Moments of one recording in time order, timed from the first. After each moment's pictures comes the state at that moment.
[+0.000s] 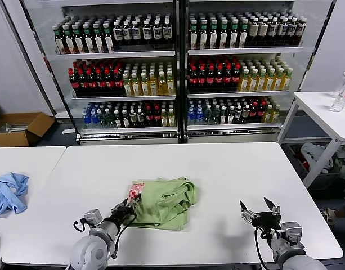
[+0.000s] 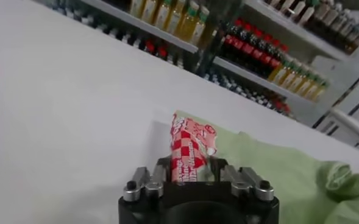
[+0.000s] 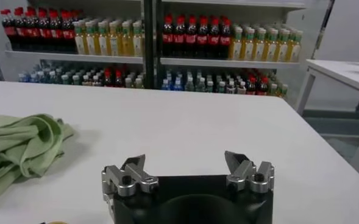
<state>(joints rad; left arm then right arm) 1.25 -1.23 -0.38 -1.82 -0.89 0.45 -0.17 -1.53 1.05 0.56 2.16 0.50 -0.47 0.19</state>
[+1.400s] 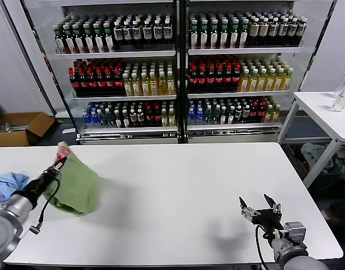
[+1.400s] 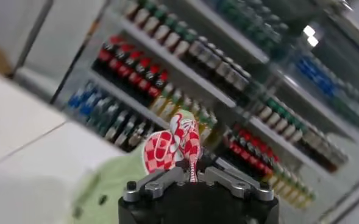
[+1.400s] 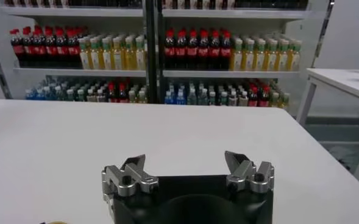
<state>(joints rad) 1.30 -0.98 -0.88 -2.03 -1.32 0.54 -0.16 -1.54 1.06 0.58 2.20 0.51 -0.45 0.19</state>
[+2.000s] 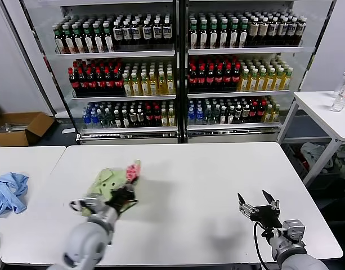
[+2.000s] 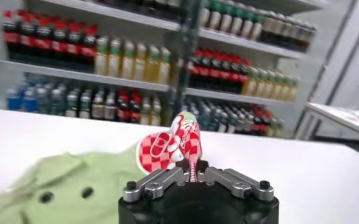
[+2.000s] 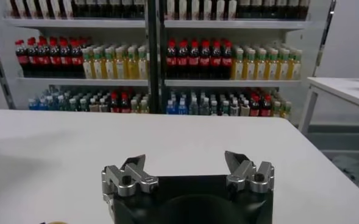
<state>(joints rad) 1.16 -1.18 -0.27 -1.98 -0.63 0.49 -0.21 -1.52 1.07 0.56 2.21 0.50 -0.44 0.19</state>
